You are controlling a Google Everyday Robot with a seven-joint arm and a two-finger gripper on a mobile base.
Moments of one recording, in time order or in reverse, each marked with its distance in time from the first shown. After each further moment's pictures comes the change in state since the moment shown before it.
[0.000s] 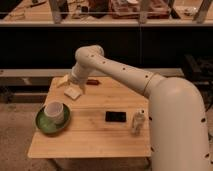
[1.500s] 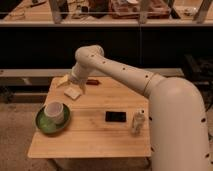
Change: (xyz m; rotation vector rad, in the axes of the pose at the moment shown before) arm 0.000 -0.001 -0.002 0.000 0.001 -0.001
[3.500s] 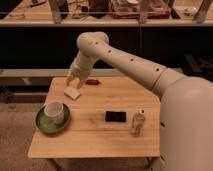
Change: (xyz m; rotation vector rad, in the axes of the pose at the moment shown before) arm -0.019 -0.011 -0.067 -0.040 -0.024 0.065
